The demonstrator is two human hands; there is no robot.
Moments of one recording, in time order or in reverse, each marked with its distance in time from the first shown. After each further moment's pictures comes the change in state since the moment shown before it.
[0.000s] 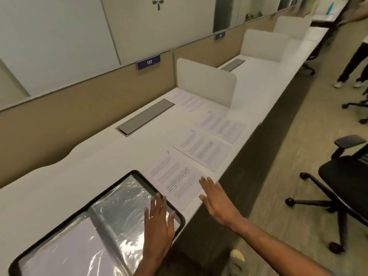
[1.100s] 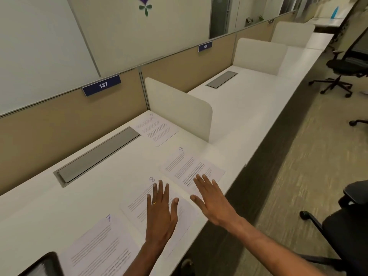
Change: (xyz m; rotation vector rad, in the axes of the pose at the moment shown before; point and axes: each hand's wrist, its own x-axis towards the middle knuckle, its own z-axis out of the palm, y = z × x) left_hand 0.367 0.222 0.134 0.008 0.035 0.015; right_hand 0.241 0.274 -0.173 -0.098 -0.043 0.034
